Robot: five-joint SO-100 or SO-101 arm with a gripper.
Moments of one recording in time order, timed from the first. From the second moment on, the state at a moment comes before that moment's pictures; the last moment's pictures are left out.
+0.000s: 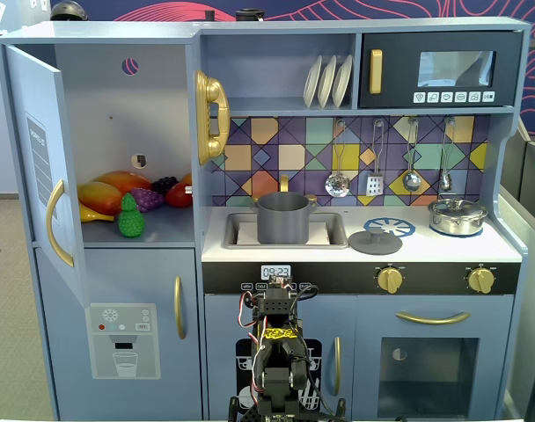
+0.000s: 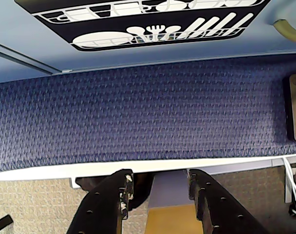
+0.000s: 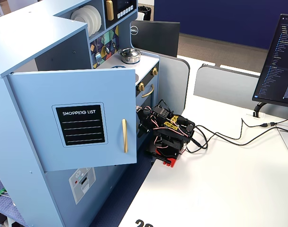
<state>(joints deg) -1.2 182.5 170.9 78.1 -88.8</state>
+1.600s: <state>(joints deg) -50.5 137.5 133.8 -6.0 -90.8</state>
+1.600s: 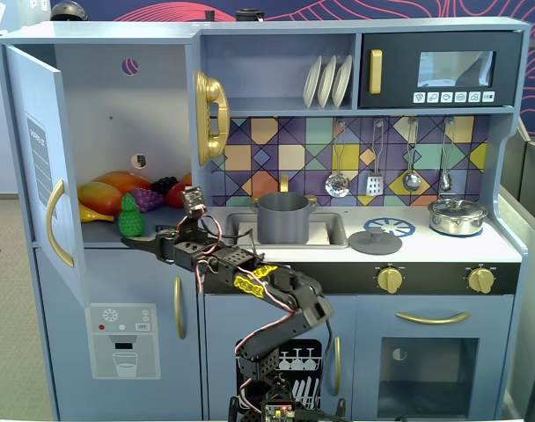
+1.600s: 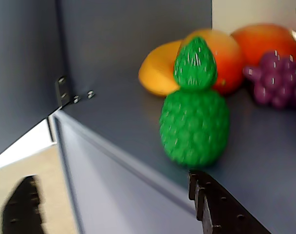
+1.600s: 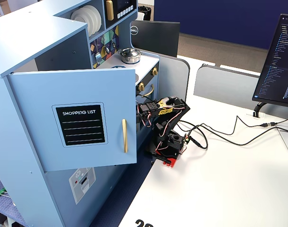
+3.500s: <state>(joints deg) -48.0 99.0 104.3 -16.3 -95.5</state>
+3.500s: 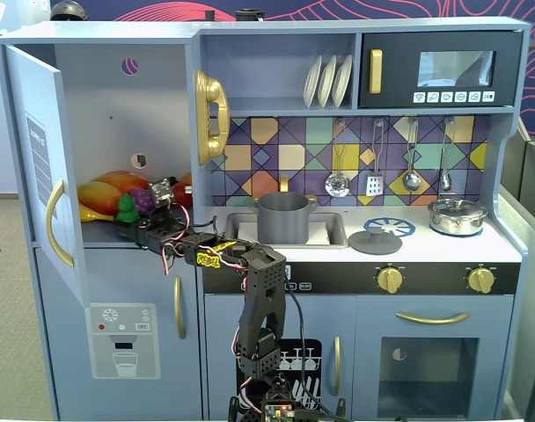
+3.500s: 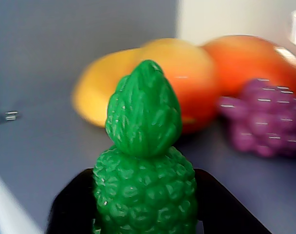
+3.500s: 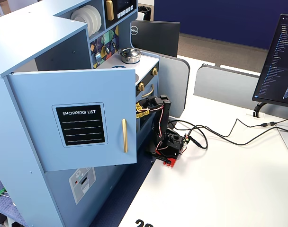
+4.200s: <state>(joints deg) -28.0 159.7 119.3 7.4 -95.3</state>
